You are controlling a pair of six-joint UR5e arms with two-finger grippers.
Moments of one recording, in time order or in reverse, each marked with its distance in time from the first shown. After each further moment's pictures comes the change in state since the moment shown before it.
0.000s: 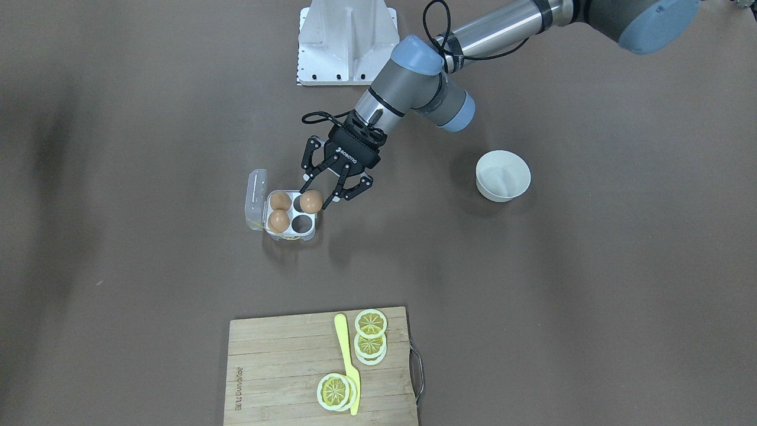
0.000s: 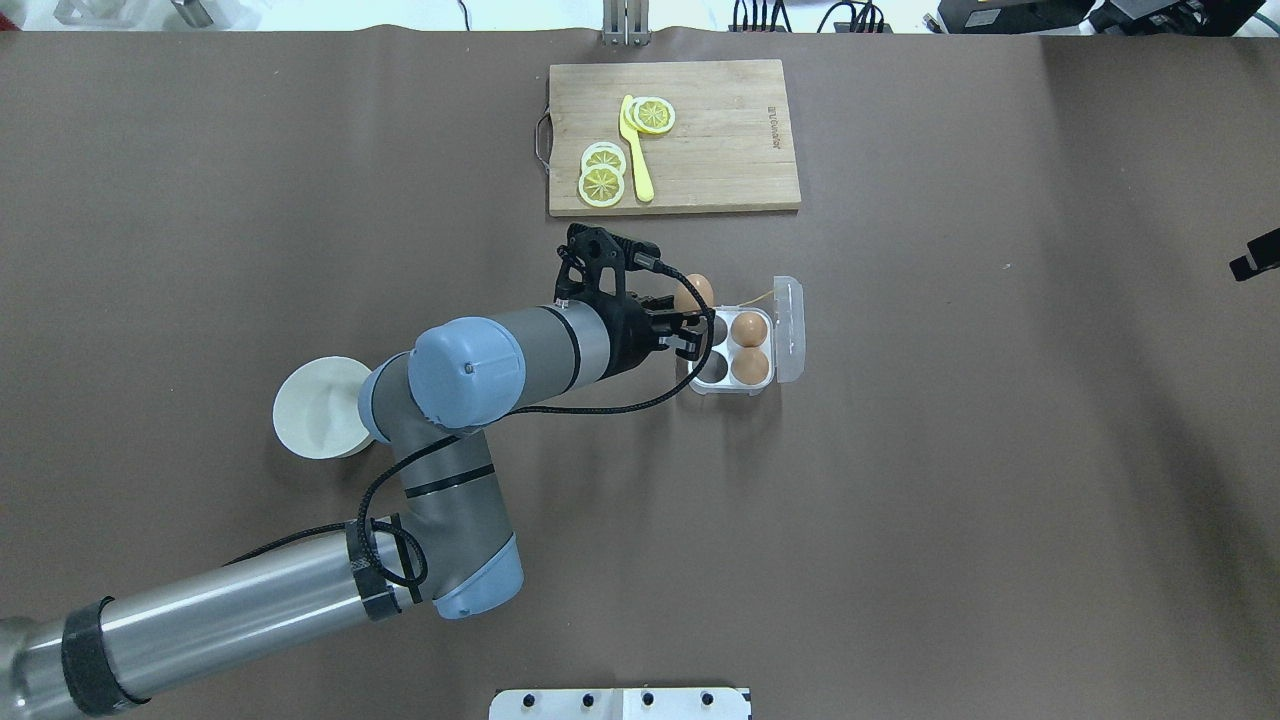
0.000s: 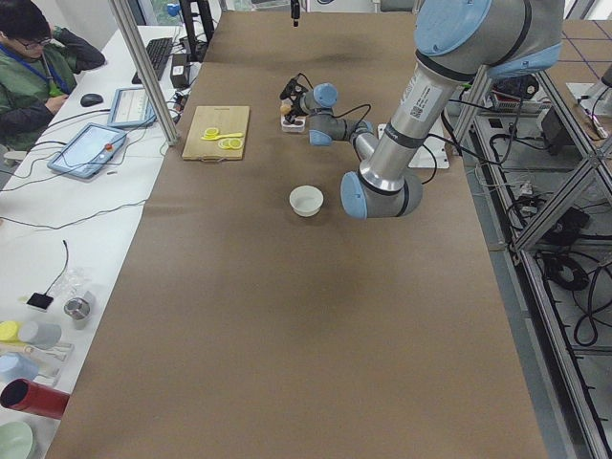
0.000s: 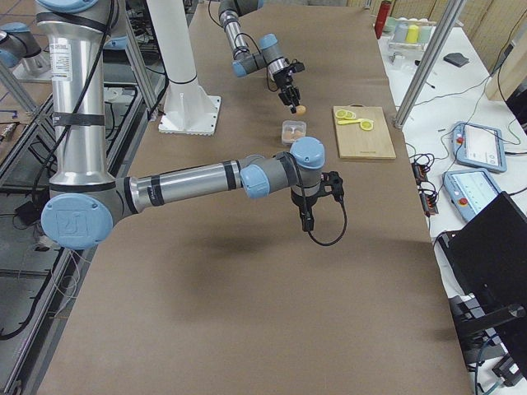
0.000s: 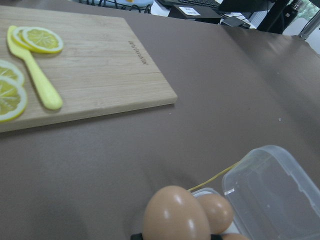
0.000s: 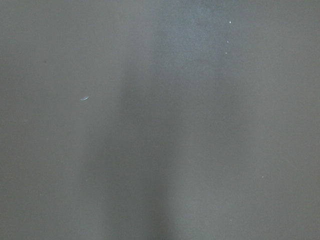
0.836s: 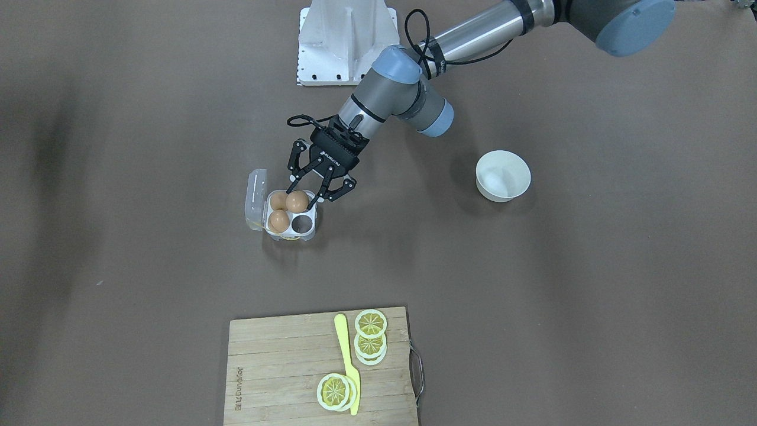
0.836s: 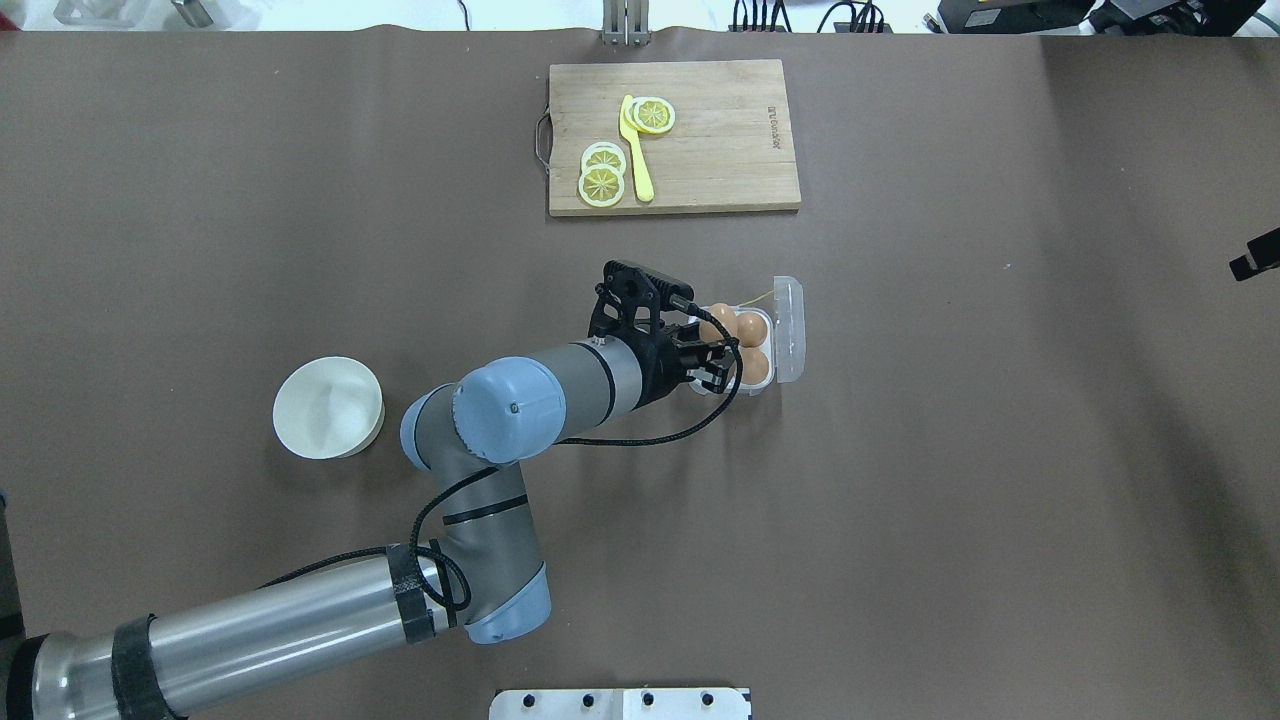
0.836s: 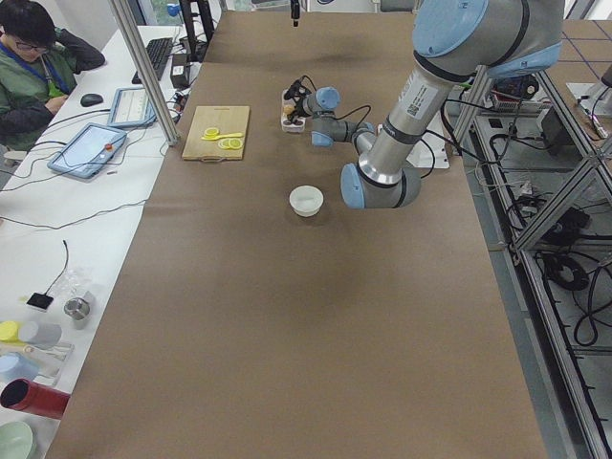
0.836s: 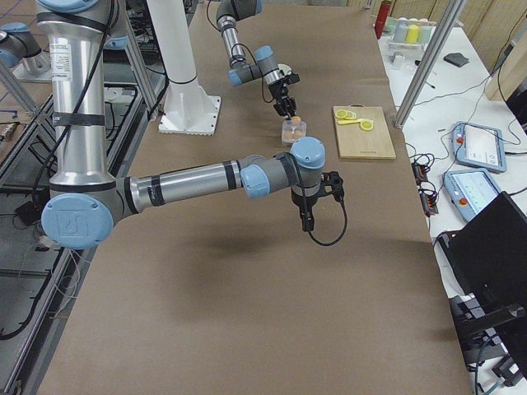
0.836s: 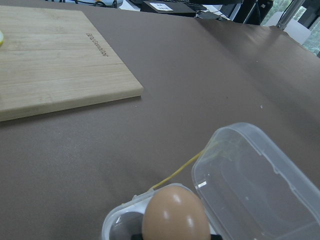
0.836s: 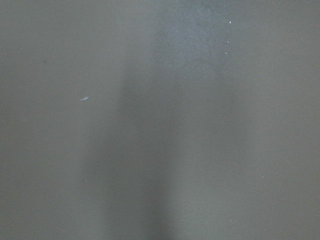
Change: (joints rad) left arm 0.051 -0.041 0.098 -0.057 0.050 0.036; right arm 0.000 0.001 -0.001 0.000 0.000 -0.001
